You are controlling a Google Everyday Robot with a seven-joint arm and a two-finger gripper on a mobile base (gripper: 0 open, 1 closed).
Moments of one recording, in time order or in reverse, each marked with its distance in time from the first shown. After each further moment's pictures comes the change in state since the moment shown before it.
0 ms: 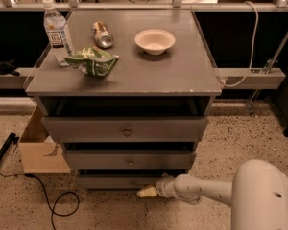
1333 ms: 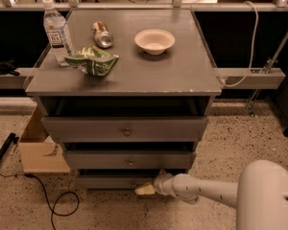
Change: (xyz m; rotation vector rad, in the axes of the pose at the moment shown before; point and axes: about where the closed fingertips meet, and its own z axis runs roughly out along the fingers) arm -0.031 0.010 -0.008 0.025 -0.065 -0.082
